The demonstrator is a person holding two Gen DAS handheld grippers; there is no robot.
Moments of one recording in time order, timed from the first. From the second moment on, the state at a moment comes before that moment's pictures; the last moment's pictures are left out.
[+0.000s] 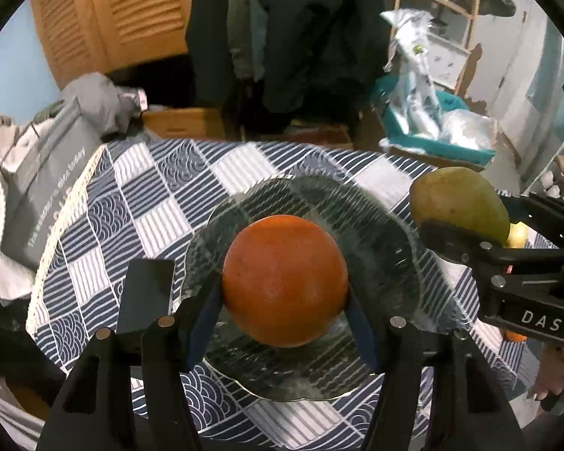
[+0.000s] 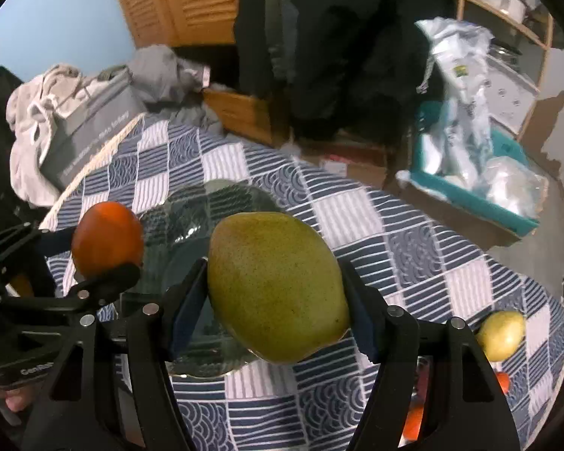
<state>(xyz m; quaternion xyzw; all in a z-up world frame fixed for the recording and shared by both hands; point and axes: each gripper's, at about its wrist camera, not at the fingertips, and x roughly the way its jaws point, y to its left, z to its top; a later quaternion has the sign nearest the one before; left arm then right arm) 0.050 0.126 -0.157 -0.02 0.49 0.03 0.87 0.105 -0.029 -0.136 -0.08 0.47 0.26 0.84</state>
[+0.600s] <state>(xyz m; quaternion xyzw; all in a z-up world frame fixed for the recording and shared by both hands) 0.057 0.146 -0.224 -0.03 0.58 0.05 0.82 0.105 0.007 -0.204 -0.12 0.54 0.28 0.79</state>
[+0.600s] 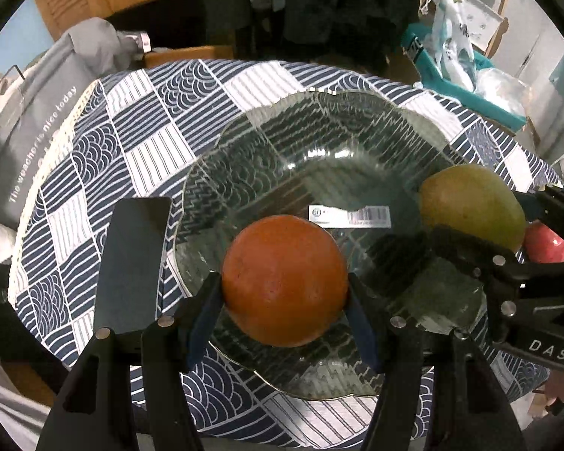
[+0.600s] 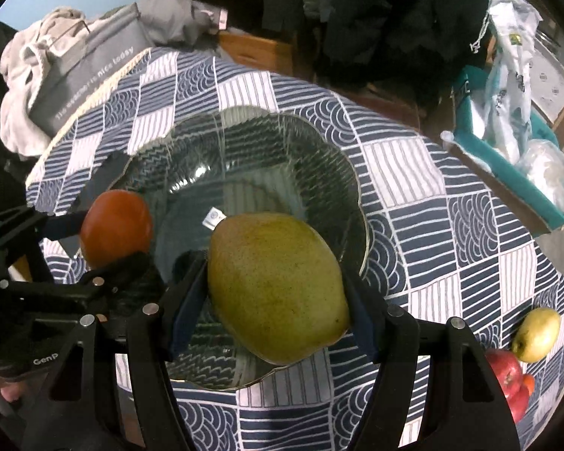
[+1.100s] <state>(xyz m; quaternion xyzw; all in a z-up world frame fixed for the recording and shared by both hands) 0.059 0.147 -0.252 -0.02 0.62 0.05 0.78 0.105 0.012 -0.219 -0.13 0.56 0.28 0.77</state>
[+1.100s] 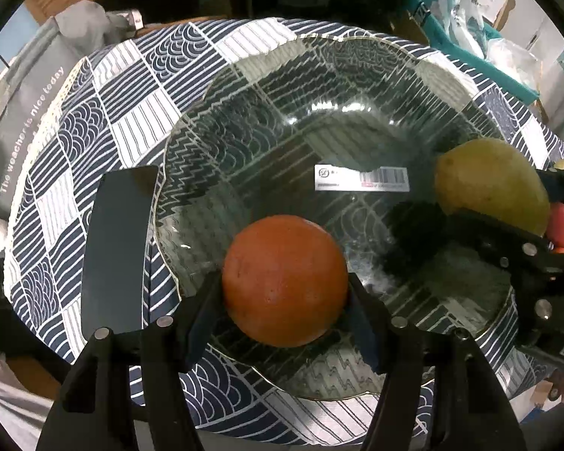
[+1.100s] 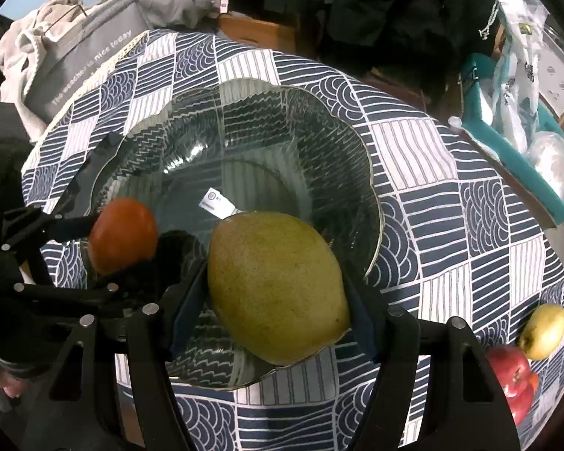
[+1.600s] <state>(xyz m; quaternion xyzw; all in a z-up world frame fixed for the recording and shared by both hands) 0.054 0.144 -0.237 0.01 0.59 0.05 0.80 0.104 0.014 -0.223 -0.13 0.57 0.28 0.76</state>
